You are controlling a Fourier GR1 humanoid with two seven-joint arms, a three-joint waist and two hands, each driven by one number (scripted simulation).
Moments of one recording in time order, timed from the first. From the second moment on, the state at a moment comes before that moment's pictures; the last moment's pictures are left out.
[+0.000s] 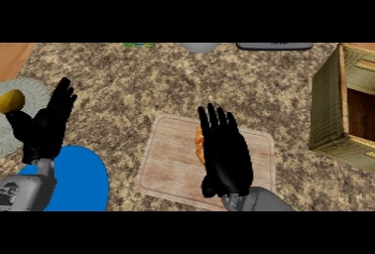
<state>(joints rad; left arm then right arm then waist) -0.19 0.36 -0.04 -1.47 0.14 0.23 0.15 -0.42 -0.13 0.73 -1.68 0.94 0.15 0.98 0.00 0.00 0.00</state>
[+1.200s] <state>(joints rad) -0.19 0.28 0.06 -1.47 0.06 0.13 0.16 -0.24 -0.02 0.62 -1.56 1.19 0.07 0.76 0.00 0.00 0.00</state>
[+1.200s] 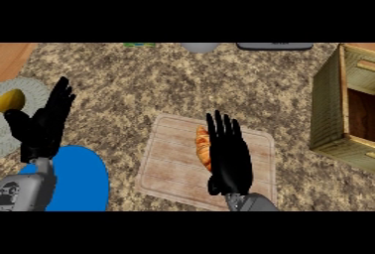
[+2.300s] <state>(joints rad) -0.20 0.25 0.11 -1.49 0.01 0.09 0.18 -0.33 0.00 0.57 -1.35 1.16 0.00 0.73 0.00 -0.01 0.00</state>
